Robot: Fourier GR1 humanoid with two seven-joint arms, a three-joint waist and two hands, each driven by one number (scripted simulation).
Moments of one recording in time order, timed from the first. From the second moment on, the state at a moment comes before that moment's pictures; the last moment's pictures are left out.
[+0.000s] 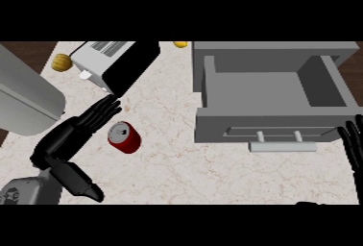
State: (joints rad) left arm -0.14 0.21 0.05 -1.59 0.21 -0.61 0.07; right arm 0.24 -0.09 -0.18 -2.05 -0.07 0.14 0.04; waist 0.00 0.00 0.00
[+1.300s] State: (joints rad) left arm -0.32 0.27 0.11 -0.93 -0.12 -0.60 -0.46; right arm 0.24 -0.05 -0.21 -2.06 -0.05 0.18 0.04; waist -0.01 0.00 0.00
